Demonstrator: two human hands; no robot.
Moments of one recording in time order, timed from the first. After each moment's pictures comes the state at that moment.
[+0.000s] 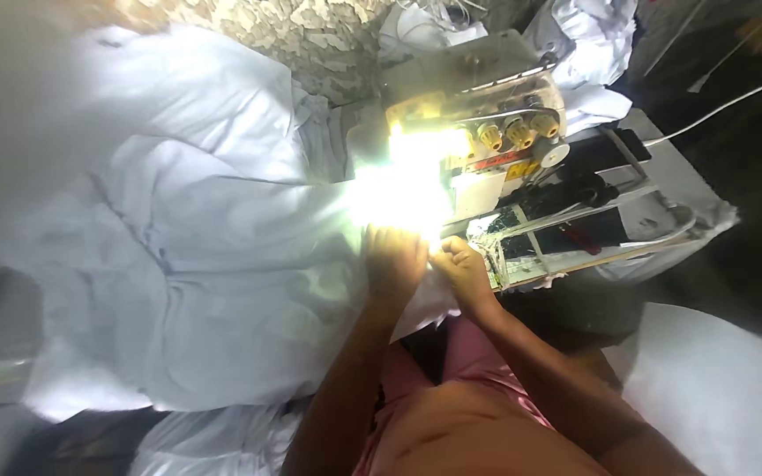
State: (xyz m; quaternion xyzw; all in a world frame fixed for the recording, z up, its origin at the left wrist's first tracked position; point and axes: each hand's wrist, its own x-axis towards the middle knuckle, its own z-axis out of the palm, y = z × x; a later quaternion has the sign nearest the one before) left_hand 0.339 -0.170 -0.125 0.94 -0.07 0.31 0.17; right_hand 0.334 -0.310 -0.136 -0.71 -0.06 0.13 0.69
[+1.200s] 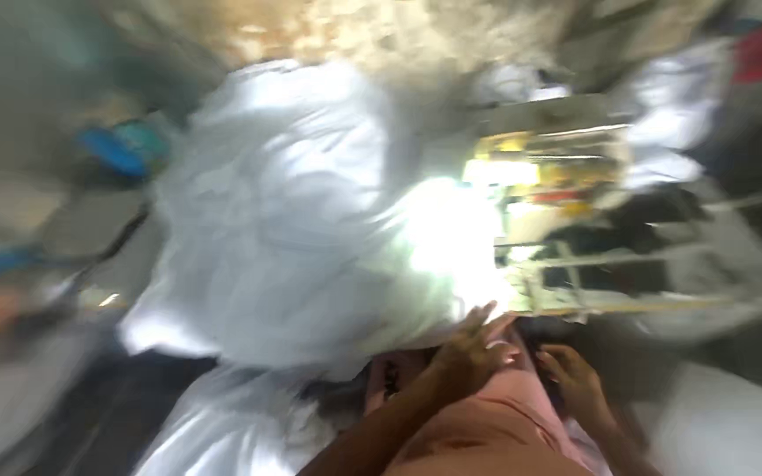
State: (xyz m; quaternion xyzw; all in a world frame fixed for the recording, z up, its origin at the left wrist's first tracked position) left_hand 0.230 -0.222 -0.156 0.90 -0.24 0.19 0.32; right_hand 0.258 -0.461 -0.232 -0.83 -0.04 0.11 0.55
